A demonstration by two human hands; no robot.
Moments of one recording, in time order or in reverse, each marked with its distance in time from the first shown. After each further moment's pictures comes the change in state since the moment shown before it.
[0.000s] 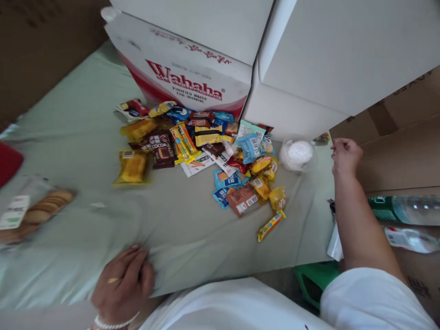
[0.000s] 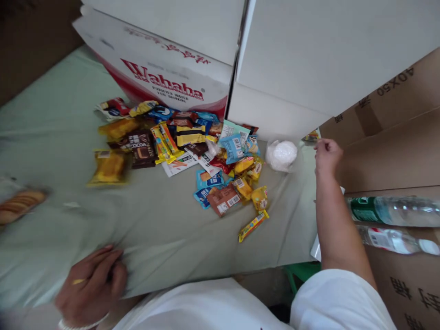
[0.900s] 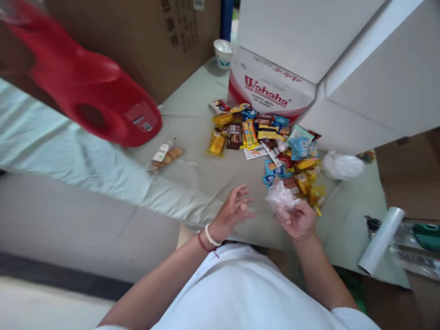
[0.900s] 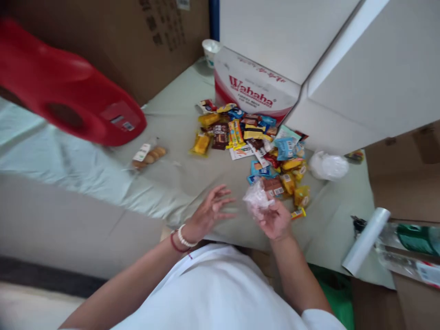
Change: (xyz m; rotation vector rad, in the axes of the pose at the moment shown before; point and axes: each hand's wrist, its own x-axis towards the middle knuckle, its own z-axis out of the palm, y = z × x) left_hand 0.074 0.090 -0.018 -1.736 -0.359 -0.983; right_hand -0.323 -0.243 0.043 1.071 -0.927 0.842
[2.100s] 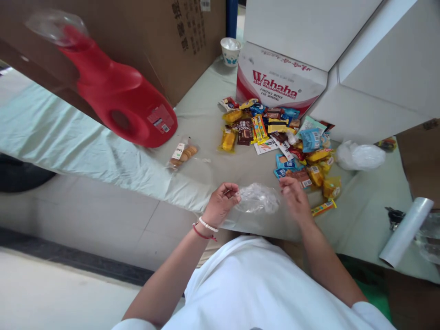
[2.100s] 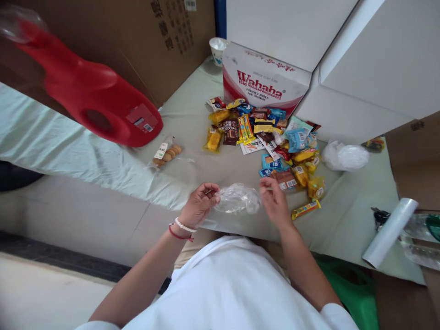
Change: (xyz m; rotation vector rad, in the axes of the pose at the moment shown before) left_hand -0.011 0.016 -0.053 0.124 0.270 0.080; right_hand 0.025 0.035 0.018 -0.744 0.134 -0.489
